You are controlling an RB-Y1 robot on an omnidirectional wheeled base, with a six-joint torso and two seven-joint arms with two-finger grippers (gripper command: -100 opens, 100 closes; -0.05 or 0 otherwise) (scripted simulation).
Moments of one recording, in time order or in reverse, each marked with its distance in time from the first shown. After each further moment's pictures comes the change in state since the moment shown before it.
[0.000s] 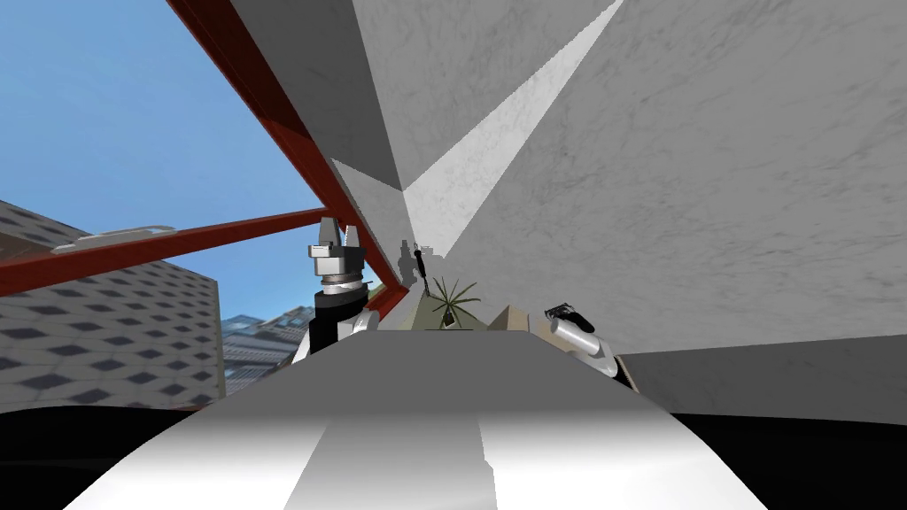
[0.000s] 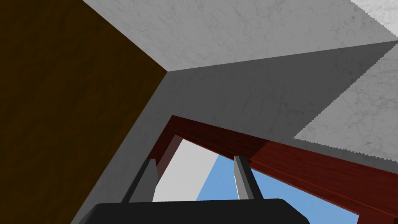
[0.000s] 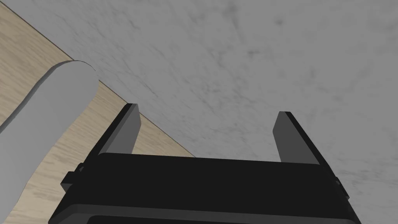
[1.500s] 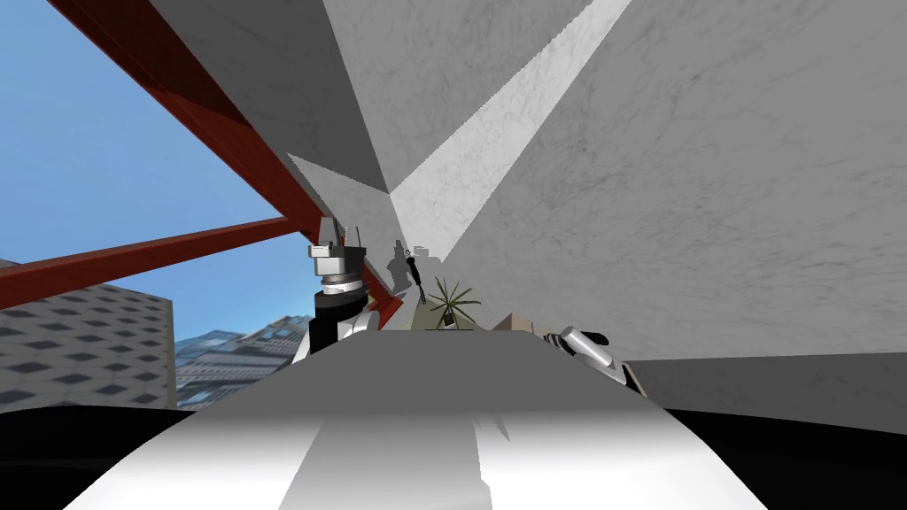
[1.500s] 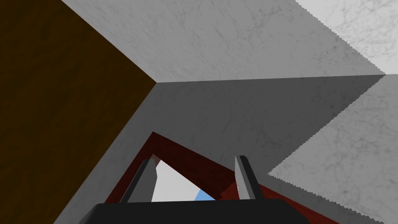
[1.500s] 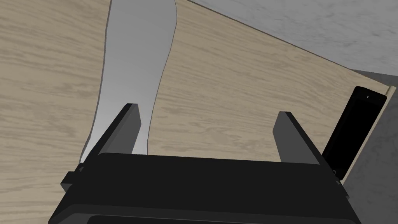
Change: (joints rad) left arm 0.000 0.000 0.000 0.000 0.000 0.000 0.000; right arm -0.140 -0.026 -0.285 0.352 -0.040 0.326 -0.156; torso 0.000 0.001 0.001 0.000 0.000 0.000
